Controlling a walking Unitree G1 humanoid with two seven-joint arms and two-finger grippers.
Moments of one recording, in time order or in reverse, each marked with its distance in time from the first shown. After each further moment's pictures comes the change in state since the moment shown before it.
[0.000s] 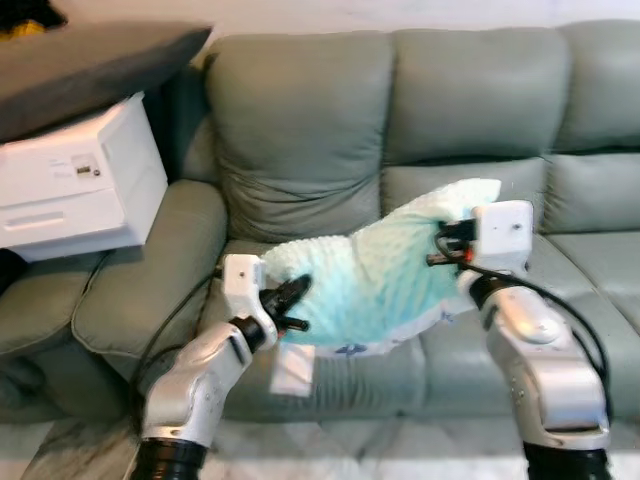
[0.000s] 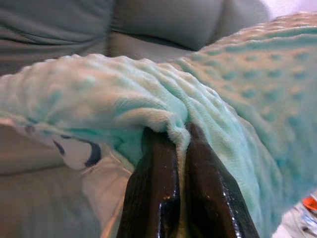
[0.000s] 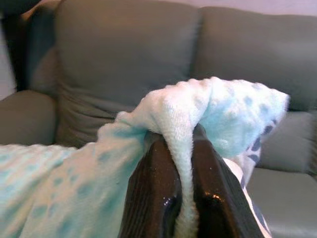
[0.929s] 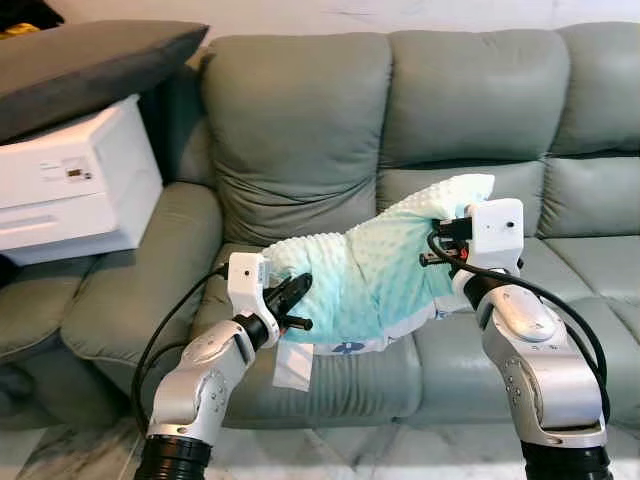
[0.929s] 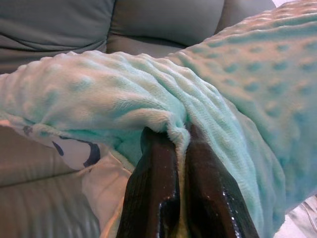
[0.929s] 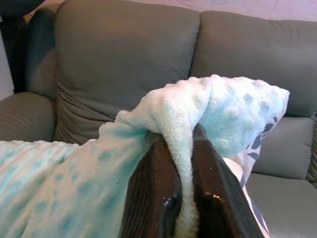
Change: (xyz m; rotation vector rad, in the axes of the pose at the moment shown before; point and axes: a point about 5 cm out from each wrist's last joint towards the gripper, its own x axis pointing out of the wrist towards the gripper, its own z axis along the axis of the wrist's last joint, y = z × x) left arm 0.007 -0.009 -0.001 0.049 0.011 -0.008; right arm -0.002 -0.008 -0.004 -0.009 0.014 -0.027
